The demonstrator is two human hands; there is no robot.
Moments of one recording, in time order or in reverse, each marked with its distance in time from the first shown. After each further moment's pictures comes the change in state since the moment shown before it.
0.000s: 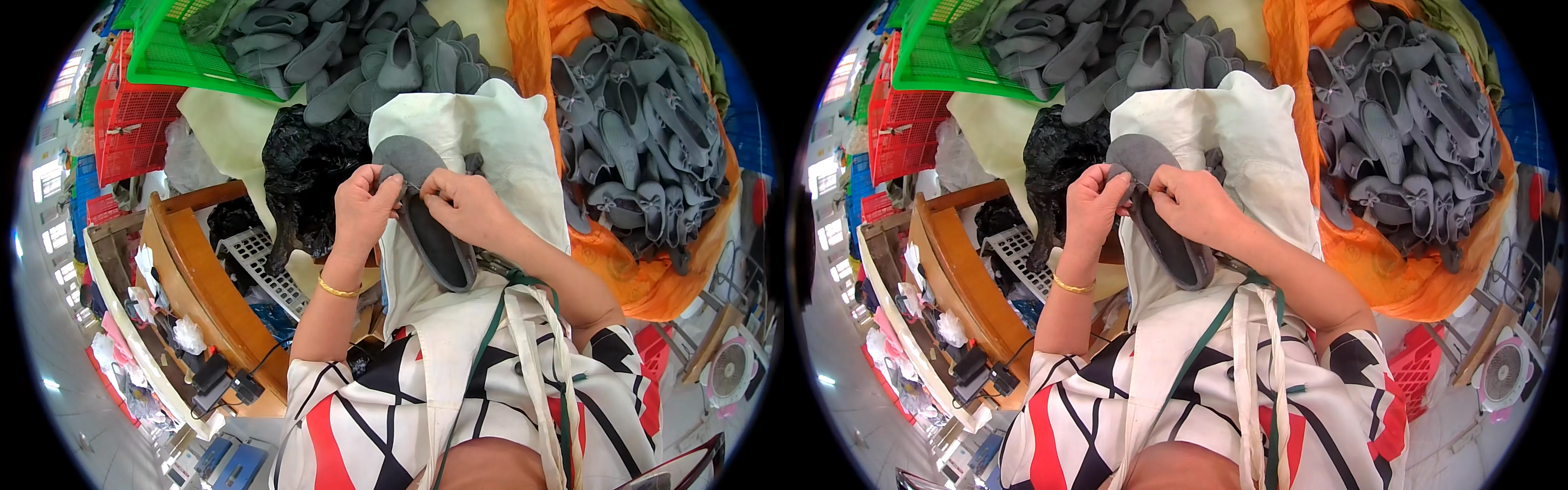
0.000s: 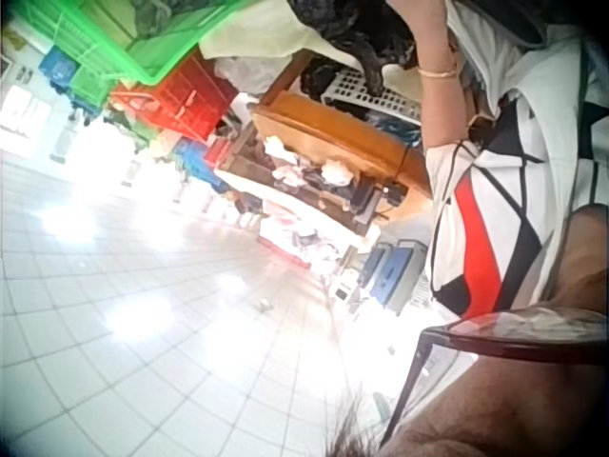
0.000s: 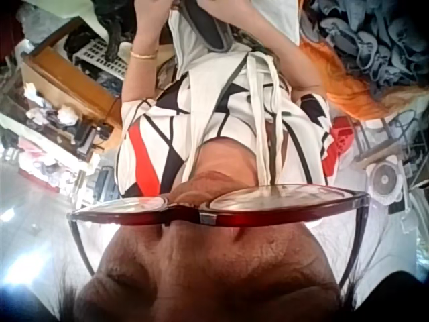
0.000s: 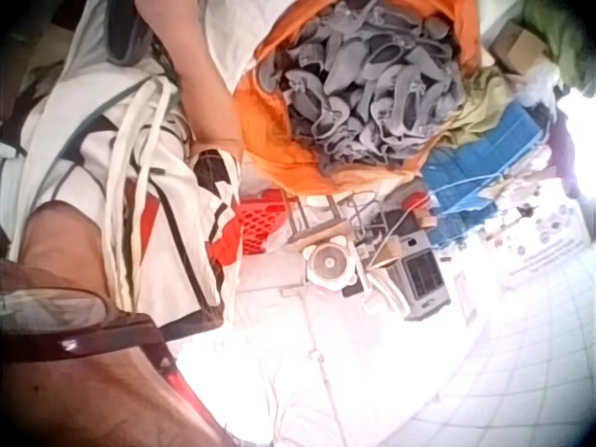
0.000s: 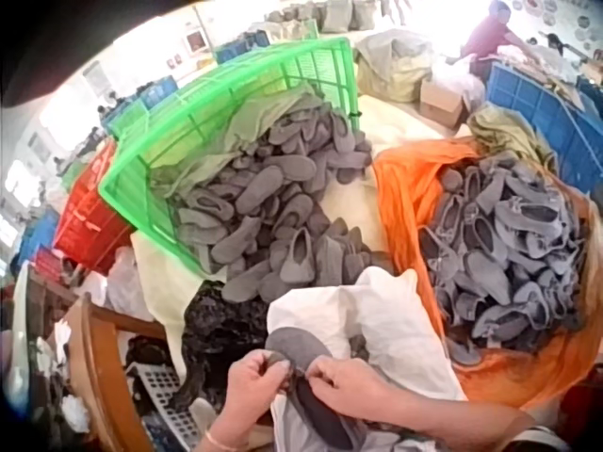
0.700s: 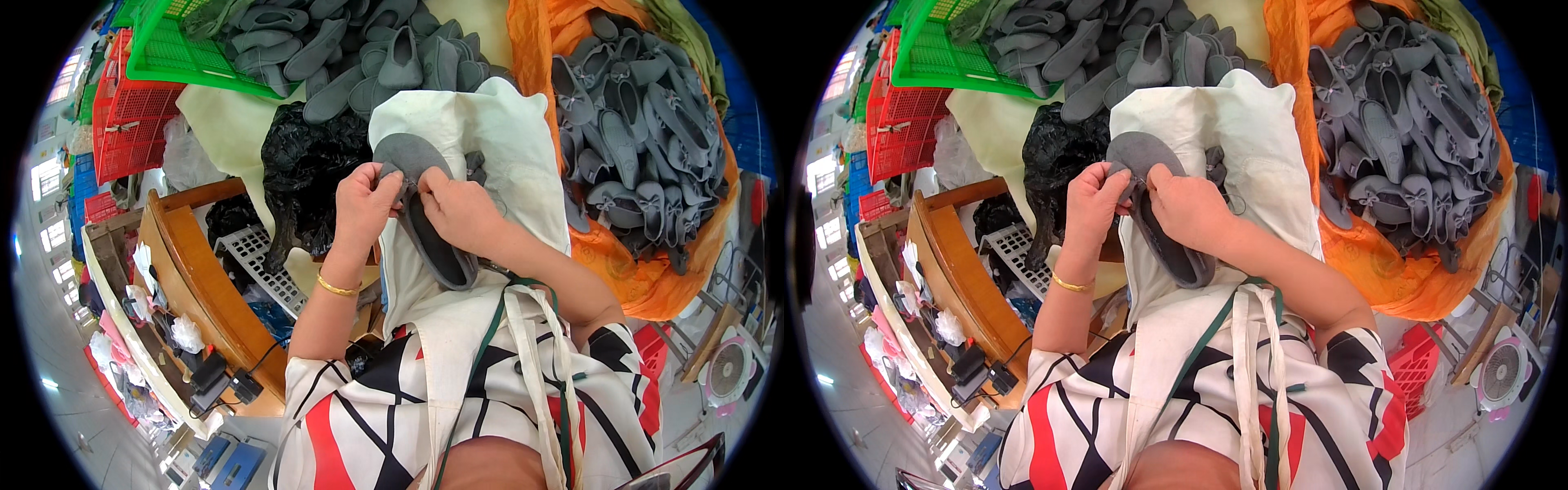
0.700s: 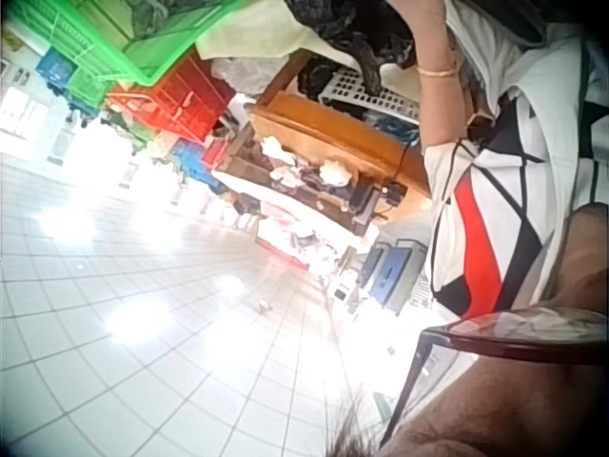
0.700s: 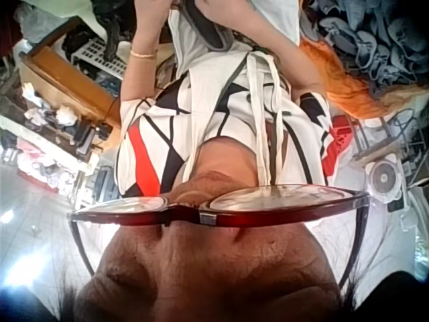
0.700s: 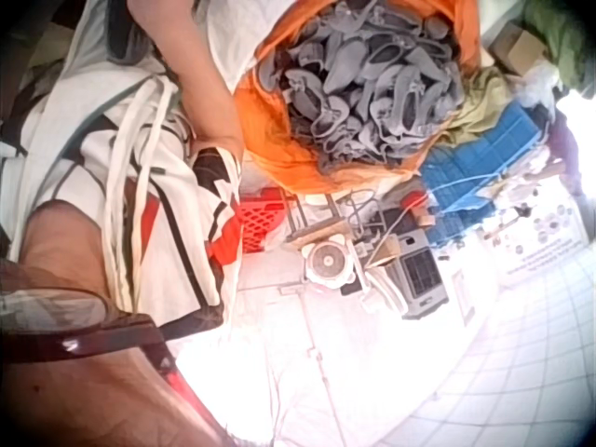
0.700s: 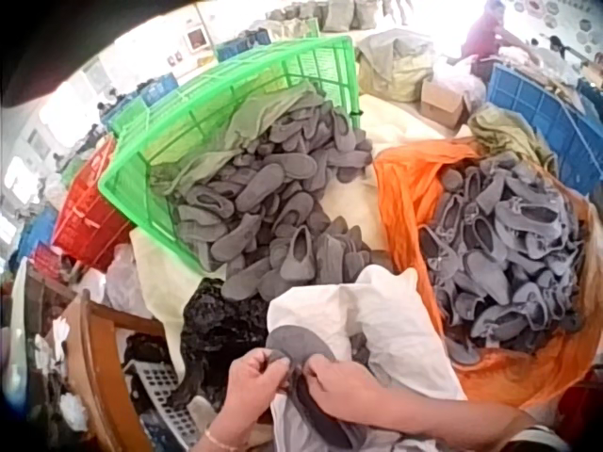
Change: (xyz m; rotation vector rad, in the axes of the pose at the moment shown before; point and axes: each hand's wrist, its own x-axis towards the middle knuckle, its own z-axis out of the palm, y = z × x) left_hand 0.001 0.003 -0.001 -0.016 -0.006 -0.066; right_hand 0.002 0.015 0.022 -0.307 0.082 -0.163
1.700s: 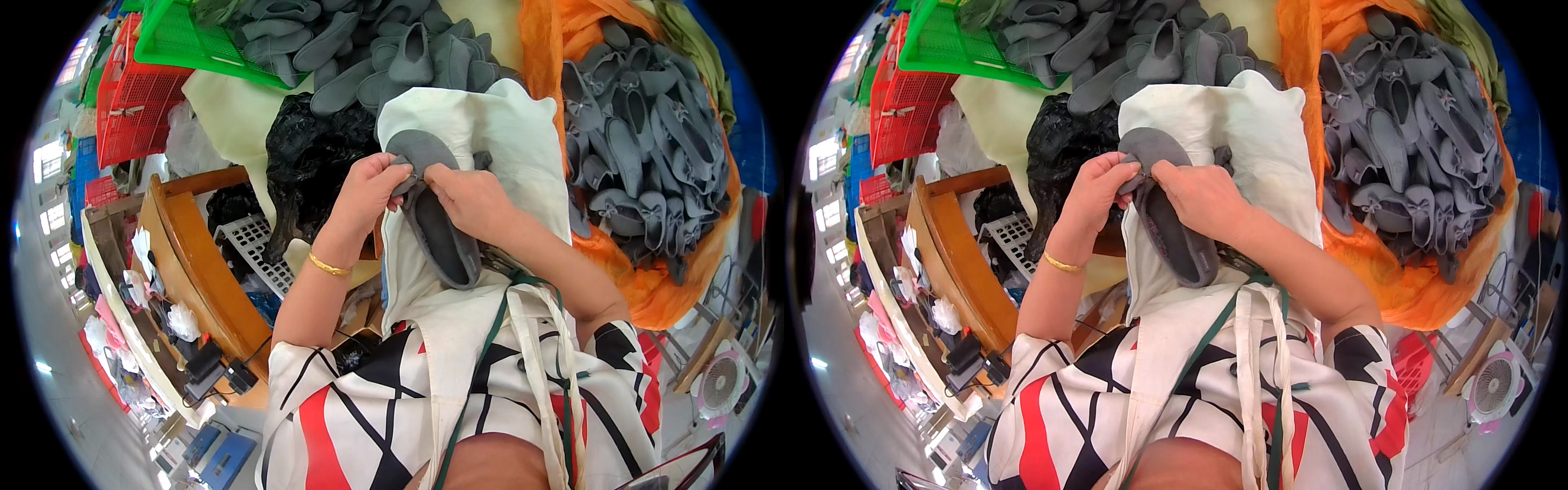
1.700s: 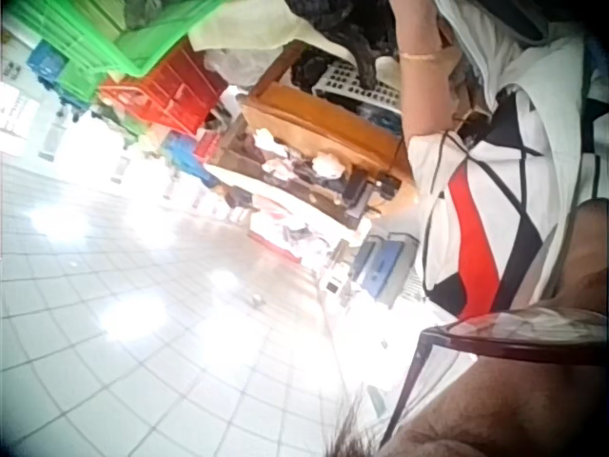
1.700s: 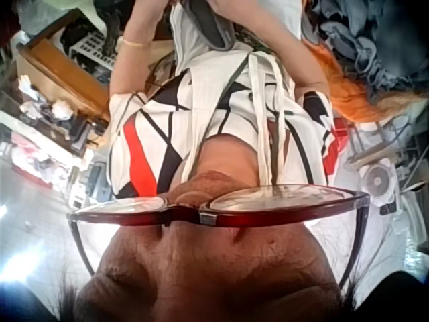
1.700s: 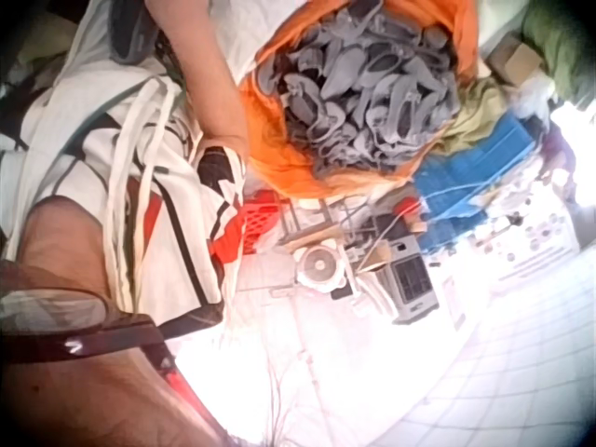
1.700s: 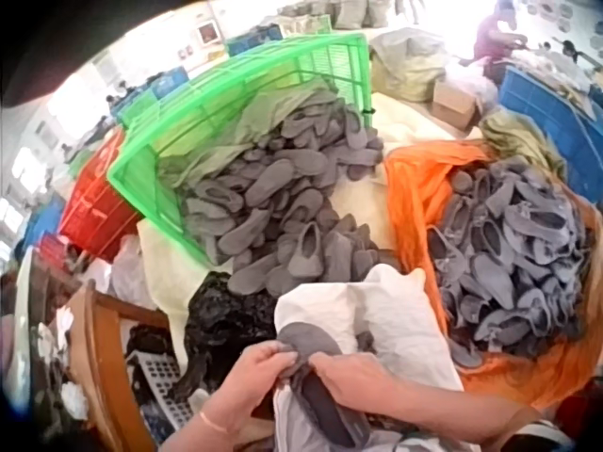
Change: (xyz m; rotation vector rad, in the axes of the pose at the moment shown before) left_hand 0.014 0.007 -0.013 -0.107 -0.229 -0.157; right_hand 0.009 0.016 -0.010 -0.113 -0.057 -0.202
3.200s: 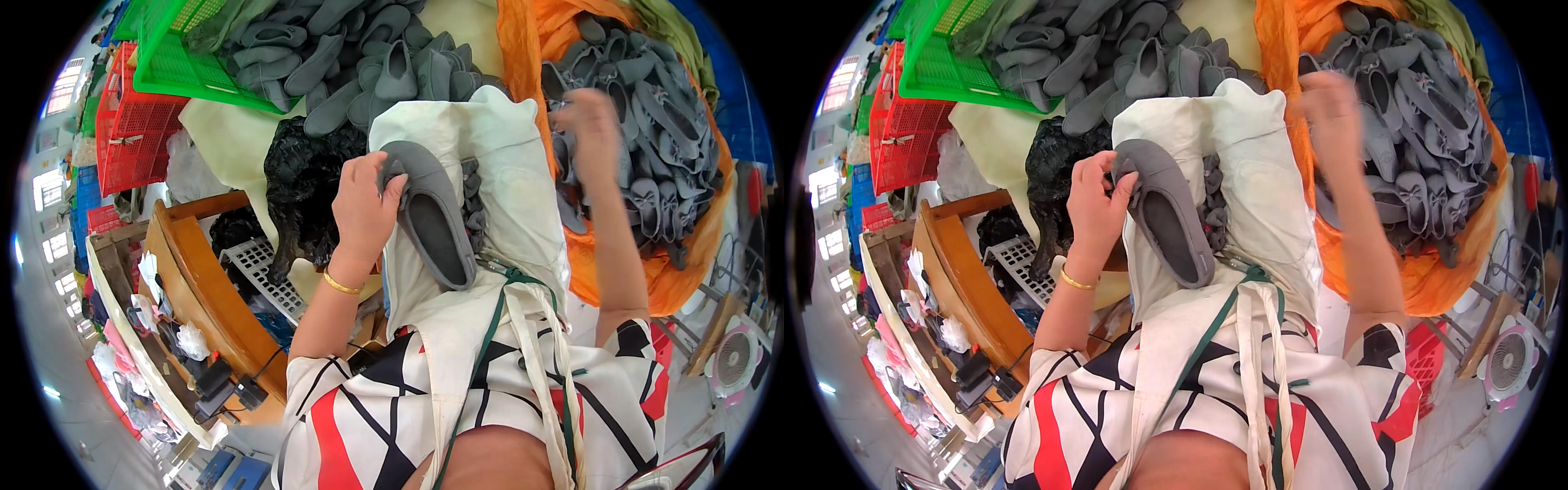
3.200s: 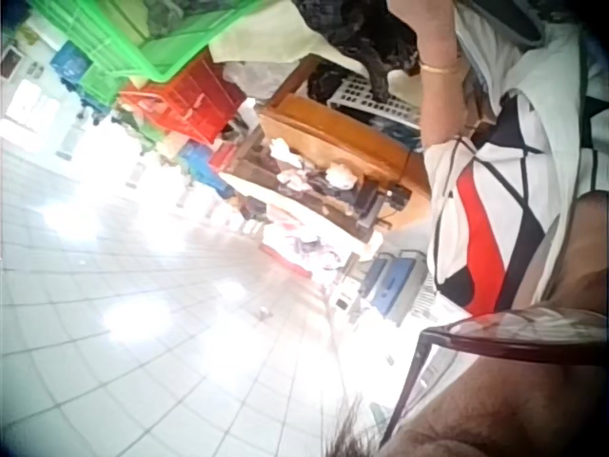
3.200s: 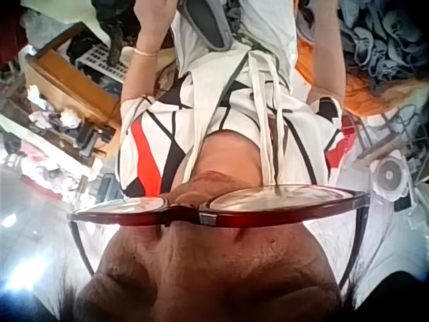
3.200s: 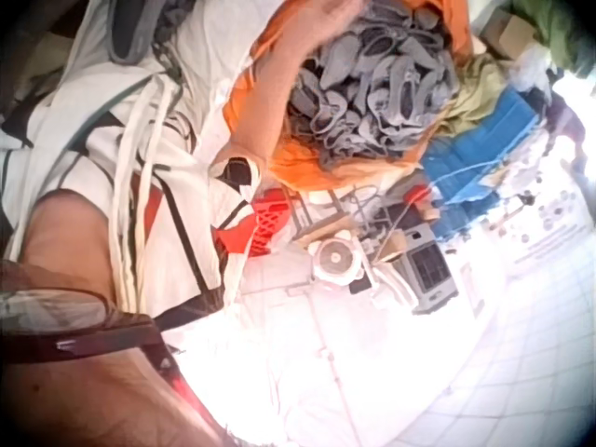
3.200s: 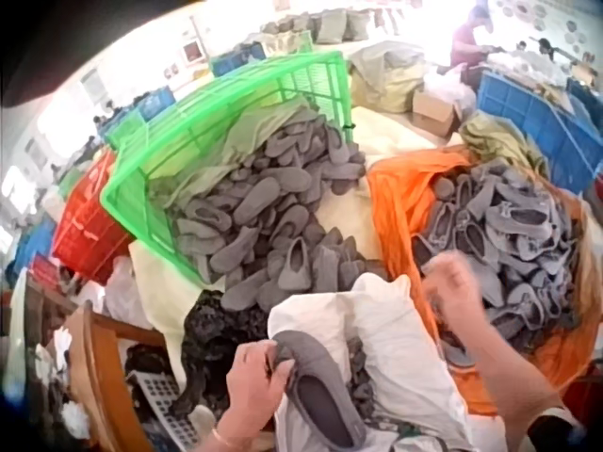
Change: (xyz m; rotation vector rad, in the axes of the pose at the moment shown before) left_hand -0.011 -0.010 0.021 0.884 0.480 0.873; right_hand -0.041 0.088 -0.135 0.421 0.730 0.251
